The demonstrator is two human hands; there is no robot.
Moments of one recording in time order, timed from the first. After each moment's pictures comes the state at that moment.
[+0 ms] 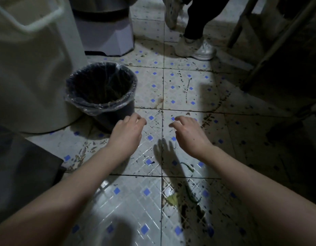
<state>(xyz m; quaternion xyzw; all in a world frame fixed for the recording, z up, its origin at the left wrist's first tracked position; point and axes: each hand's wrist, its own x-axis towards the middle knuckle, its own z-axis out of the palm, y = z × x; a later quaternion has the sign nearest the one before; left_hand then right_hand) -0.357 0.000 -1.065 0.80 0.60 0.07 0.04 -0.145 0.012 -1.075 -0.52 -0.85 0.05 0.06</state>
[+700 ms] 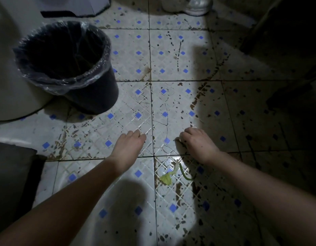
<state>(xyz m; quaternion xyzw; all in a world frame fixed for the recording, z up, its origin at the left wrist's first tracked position) -0.324 -0.036 -1.177 0.83 0.55 -0.09 0.09 -0.079 -0.040 -1.170 -0.56 -0.81 0.17 -0.07</state>
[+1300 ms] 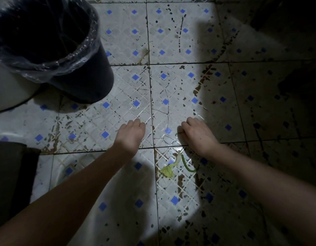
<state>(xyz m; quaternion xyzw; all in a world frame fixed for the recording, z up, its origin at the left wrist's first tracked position) -0.310 -0.027 -1.194 0.80 0.57 -0.14 0.11 -0.085 -0.038 -1.194 -0.57 -0.80 0.16 -0.06</state>
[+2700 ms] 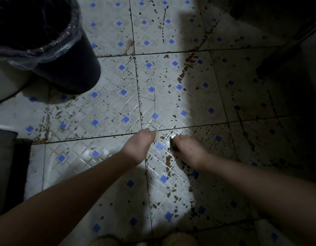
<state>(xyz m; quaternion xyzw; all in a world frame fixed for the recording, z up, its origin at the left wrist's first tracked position) -0.272 -0.094 -1.184 0.83 0.50 -0.03 0.25 -0.082 -0.123 -1.186 -0.57 -0.76 0.29 -0.10</state>
